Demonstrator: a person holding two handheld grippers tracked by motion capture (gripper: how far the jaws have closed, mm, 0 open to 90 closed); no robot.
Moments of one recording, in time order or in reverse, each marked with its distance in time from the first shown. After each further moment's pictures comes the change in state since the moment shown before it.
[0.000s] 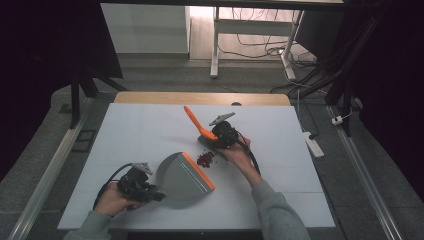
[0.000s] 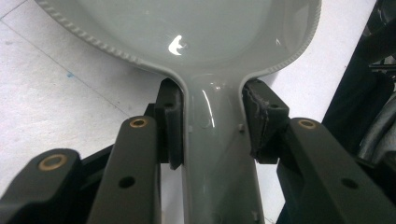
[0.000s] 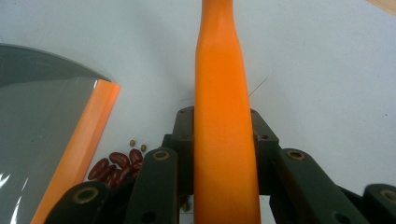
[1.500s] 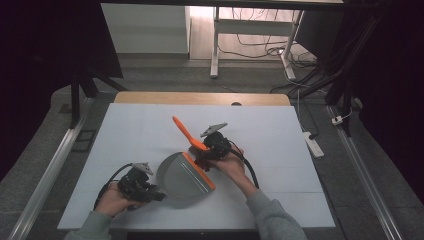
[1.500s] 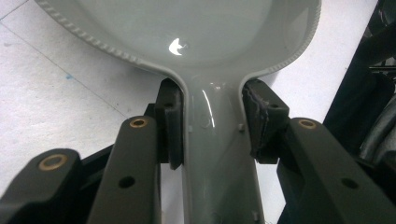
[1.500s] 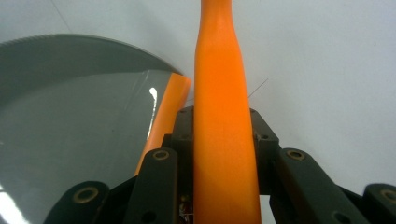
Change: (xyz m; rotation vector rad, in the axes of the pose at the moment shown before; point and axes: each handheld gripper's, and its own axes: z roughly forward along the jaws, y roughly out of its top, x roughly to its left) left arm -0.001 0.000 0.002 -0.005 0.005 -0.003; right arm 0.044 -0.007 -0.005 -0.013 0.065 -0.019
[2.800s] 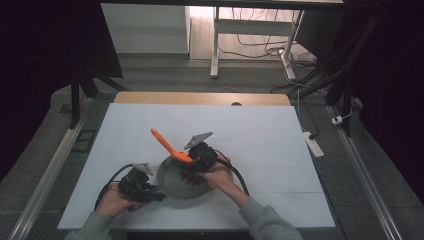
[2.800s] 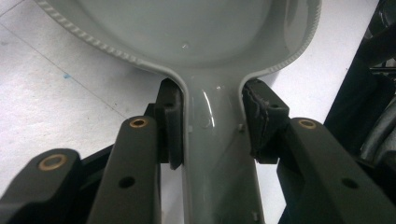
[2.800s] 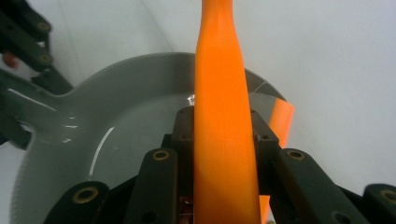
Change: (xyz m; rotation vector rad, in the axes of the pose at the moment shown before) left arm -0.001 -0.001 0.001 0.000 0.002 0.001; right arm 0.057 0.012 0.000 -0.023 0.141 -0.097
